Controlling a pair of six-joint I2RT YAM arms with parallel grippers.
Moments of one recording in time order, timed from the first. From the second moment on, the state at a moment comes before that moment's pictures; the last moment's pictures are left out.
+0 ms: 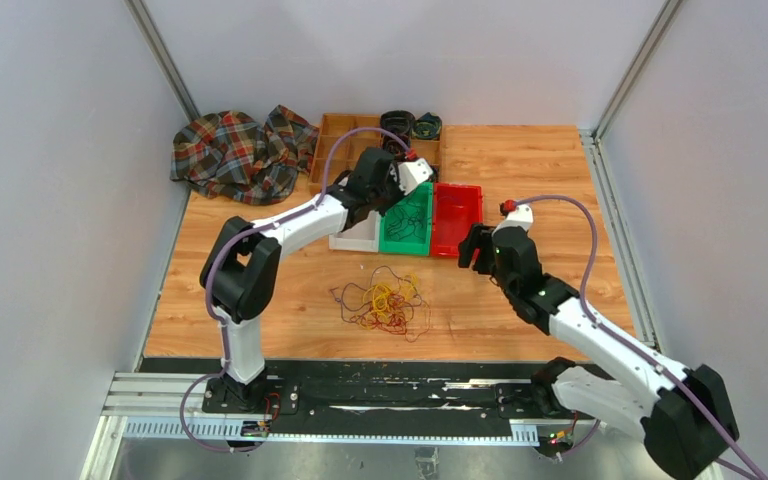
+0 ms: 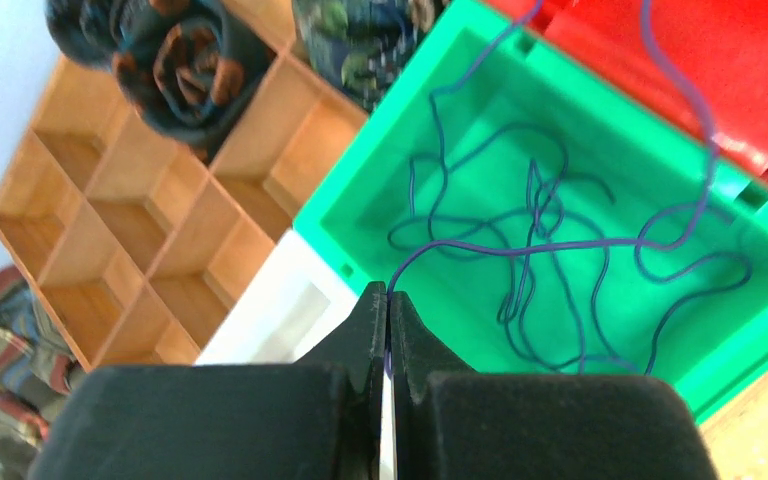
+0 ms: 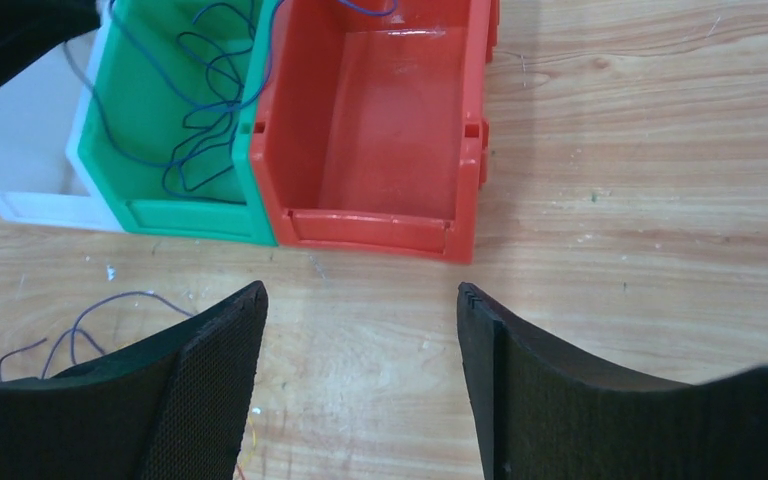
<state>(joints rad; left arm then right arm) -0.62 1.91 1.42 -0.09 -0.01 0.51 0.59 0.92 0.55 -0.08 0.37 0.45</state>
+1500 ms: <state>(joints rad) -0.48 1.69 1.44 -0.20 0.12 0.29 0.59 1.88 1.16 0.14 0.11 0.46</state>
